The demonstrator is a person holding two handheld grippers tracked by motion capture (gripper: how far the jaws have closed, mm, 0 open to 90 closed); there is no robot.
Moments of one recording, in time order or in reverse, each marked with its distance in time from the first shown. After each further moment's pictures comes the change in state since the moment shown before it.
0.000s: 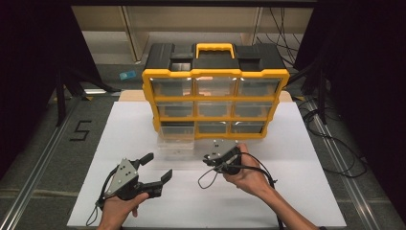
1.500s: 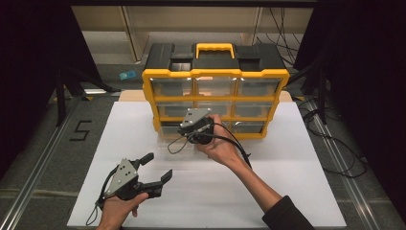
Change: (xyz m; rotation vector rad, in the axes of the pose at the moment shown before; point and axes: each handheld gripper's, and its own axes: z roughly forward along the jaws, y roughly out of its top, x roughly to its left) left arm 0.000 0.001 -0.001 -0.005 -0.004 0.010; right arm -0.039 0.083 0.037 -0.092 -0.044 0.013
